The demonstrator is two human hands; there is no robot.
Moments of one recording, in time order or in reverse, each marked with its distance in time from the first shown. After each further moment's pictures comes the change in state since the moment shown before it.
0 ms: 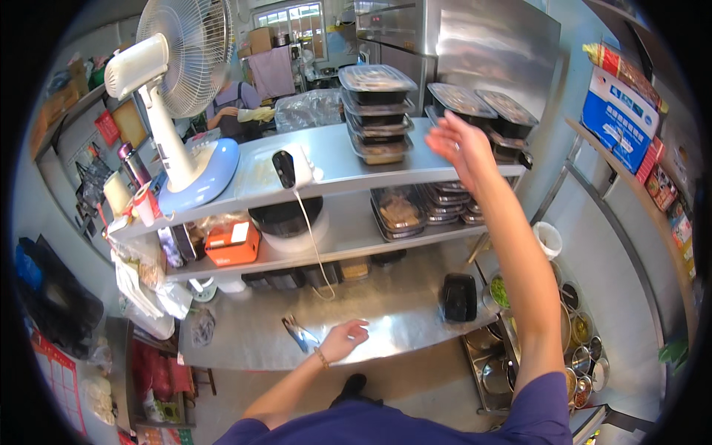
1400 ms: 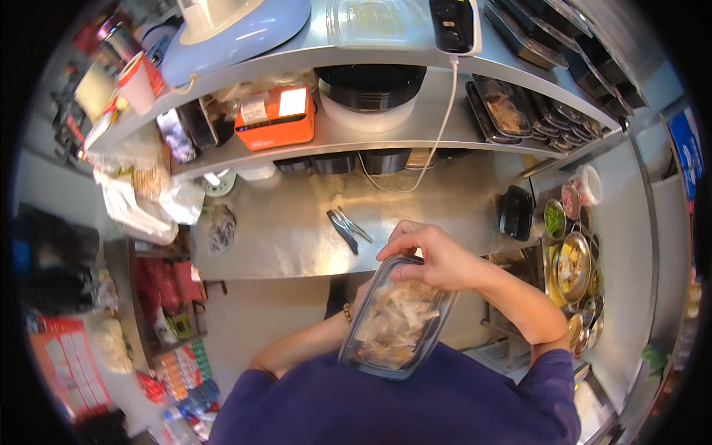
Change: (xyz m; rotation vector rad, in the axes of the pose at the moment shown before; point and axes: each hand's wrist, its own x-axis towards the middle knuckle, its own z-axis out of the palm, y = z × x) left_hand -0.124 -0.077 -0.064 -1.876 -0.565 -0.456; right_hand -0.223 0.234 0.183 -0.647 -0.945 0.420
